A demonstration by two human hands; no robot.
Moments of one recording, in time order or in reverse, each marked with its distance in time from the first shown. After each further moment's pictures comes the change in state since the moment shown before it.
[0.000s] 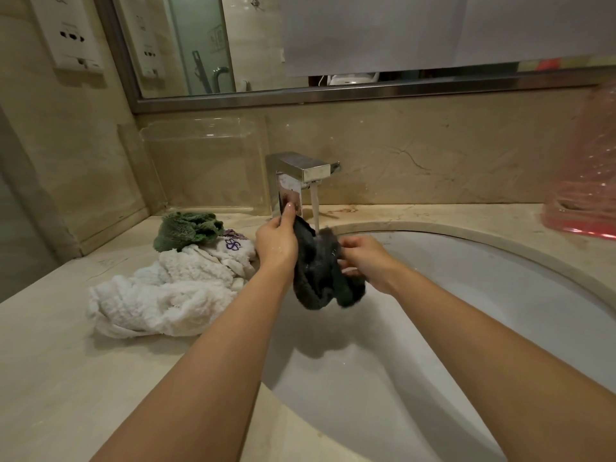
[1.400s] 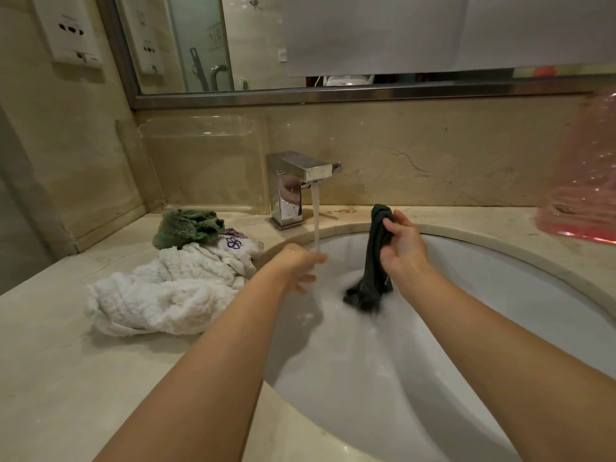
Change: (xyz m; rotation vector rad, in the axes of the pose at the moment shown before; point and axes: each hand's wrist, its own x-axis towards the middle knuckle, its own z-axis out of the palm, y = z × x) left_hand 0.004 -0.017 -0.001 0.358 -0.416 -0.318; right_hand 0.016 -0.001 -0.031 1.215 0.485 -0.012
